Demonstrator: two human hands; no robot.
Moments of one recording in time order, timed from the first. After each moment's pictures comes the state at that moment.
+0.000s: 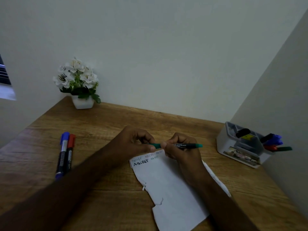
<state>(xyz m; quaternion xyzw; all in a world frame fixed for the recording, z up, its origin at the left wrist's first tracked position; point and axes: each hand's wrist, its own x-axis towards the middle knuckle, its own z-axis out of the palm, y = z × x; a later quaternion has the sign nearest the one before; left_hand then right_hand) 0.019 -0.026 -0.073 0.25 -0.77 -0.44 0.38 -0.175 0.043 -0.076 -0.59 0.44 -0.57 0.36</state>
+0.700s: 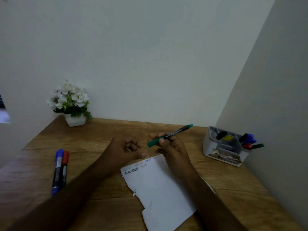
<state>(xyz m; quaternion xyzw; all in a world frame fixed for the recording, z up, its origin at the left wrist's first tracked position) 0.012 -0.014 -0.064 0.33 -0.72 -0.46 0.41 -0.183 0.036 -0.070 -0.54 0.40 -0.63 0.39</state>
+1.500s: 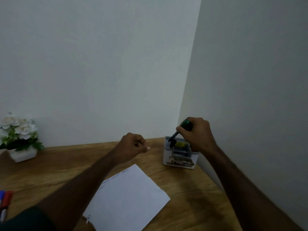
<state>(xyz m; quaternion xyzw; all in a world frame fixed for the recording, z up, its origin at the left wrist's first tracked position) -0.141 -0.024 0.000 0.25 -0.84 -0.36 0.33 -0.355 0.109 0.063 -0.54 0.72 -0.41 -0.12</state>
